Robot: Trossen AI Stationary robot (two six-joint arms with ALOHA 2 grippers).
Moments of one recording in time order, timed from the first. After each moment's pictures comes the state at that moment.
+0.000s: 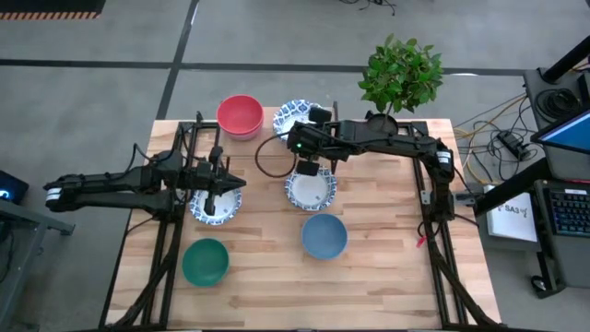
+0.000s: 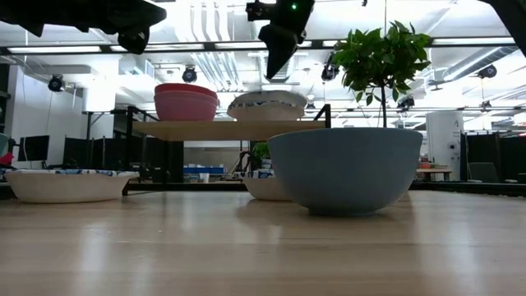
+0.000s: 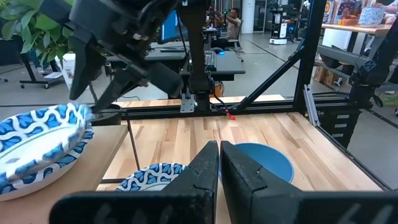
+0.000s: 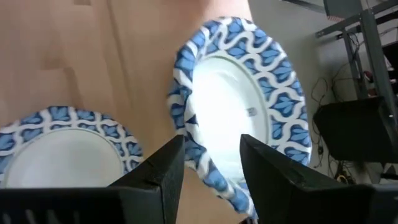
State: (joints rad) left arm 0.14 0.60 0.49 0.03 0.17 0.05; right arm -0.15 1.94 2.02 -1.06 0.52 -0.18
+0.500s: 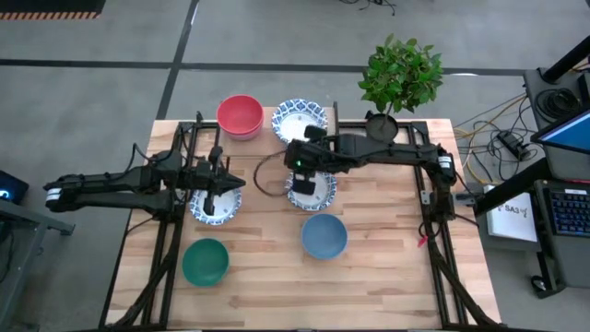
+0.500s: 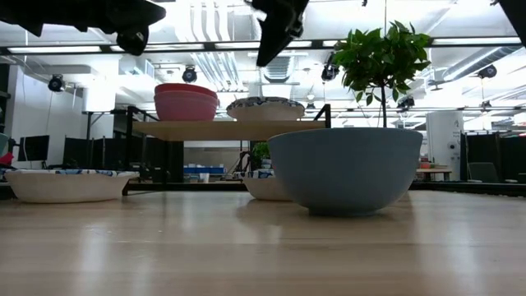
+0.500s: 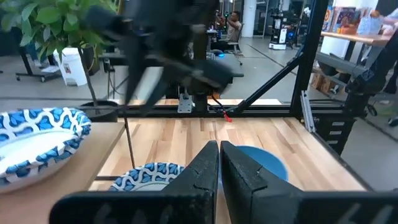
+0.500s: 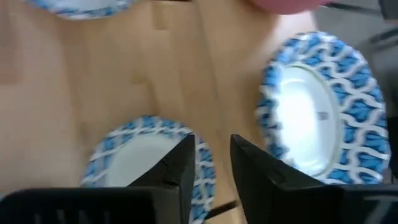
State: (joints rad) left arm 0.14 0.59 0.49 0.03 0.17 0.00; right arm -0.05 1.93 2.02 -1.08 0.39 -0.05
